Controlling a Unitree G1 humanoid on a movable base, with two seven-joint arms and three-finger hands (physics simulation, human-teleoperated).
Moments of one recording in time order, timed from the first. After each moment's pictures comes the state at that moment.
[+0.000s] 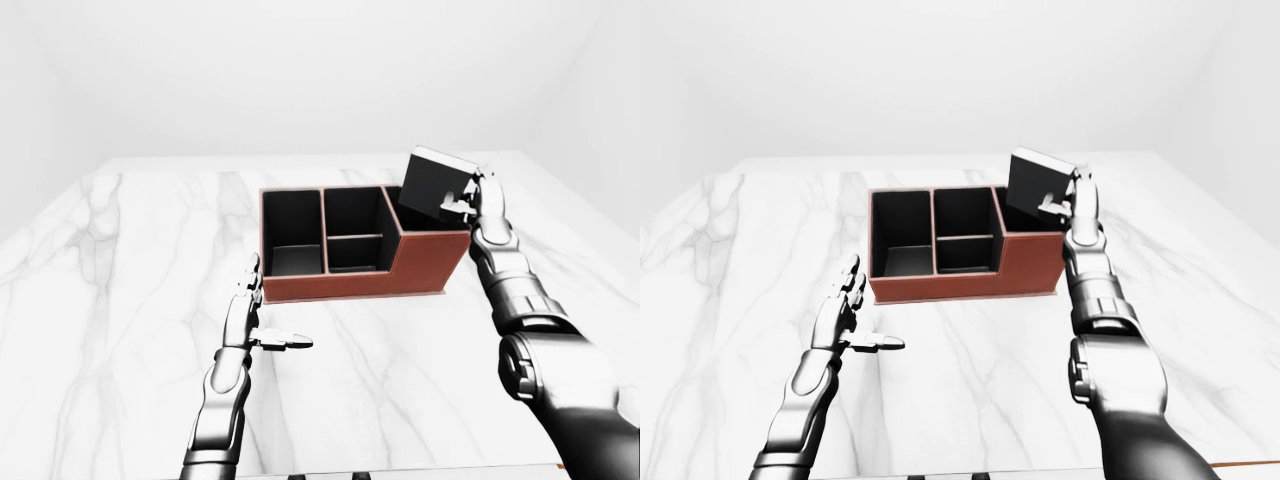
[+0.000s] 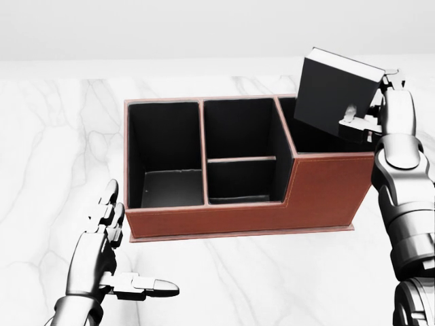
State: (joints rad) left arm -0.01 0.02 0.01 0.05 0.03 -0.01 -0.08; right arm -0.95 -0.41 -0.15 1.09 0.02 -0.09 -0.11
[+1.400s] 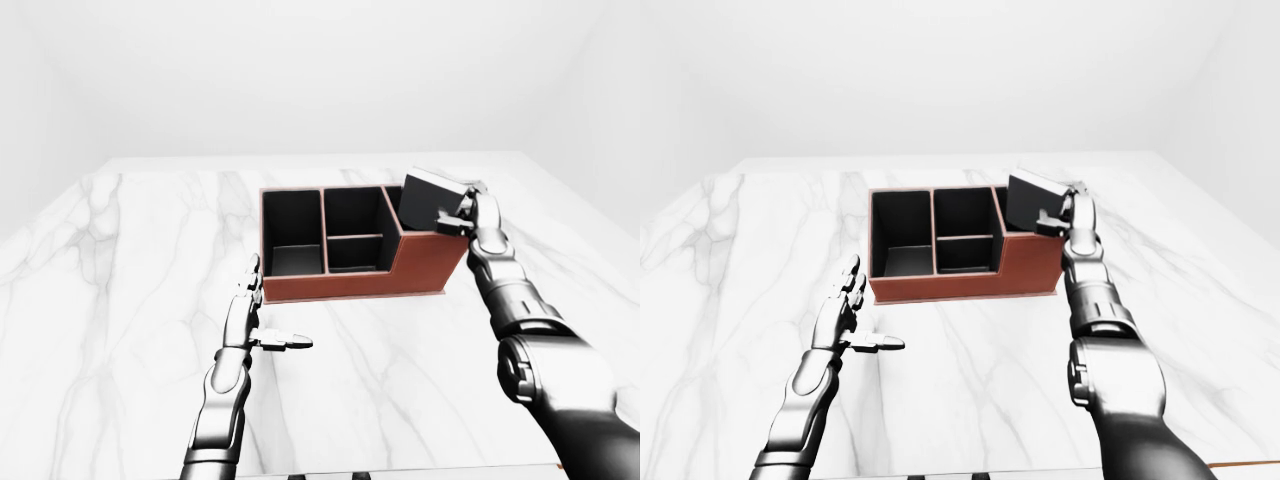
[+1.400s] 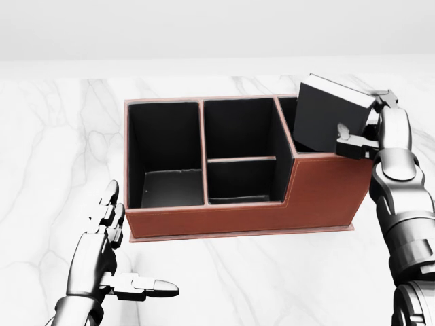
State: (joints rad) left arm -0.01 0.02 0.01 0.08 0.03 -0.03 -0.08; right arm -0.94 -0.40 -0.15 1.17 0.03 -0.09 -0.12
